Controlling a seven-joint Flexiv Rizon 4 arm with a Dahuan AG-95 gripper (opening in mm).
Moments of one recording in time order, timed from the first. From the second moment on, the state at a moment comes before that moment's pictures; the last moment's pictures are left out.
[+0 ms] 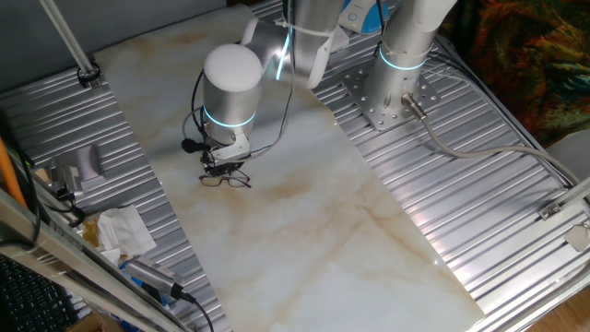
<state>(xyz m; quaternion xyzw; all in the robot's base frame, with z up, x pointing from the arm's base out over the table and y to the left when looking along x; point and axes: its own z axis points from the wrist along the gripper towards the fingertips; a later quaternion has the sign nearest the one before) 0.549 0.044 0.022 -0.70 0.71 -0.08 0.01</state>
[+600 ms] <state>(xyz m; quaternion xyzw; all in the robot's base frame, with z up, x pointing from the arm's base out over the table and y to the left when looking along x) 0.556 0.050 0.030 -0.71 0.70 -0.09 0.01</state>
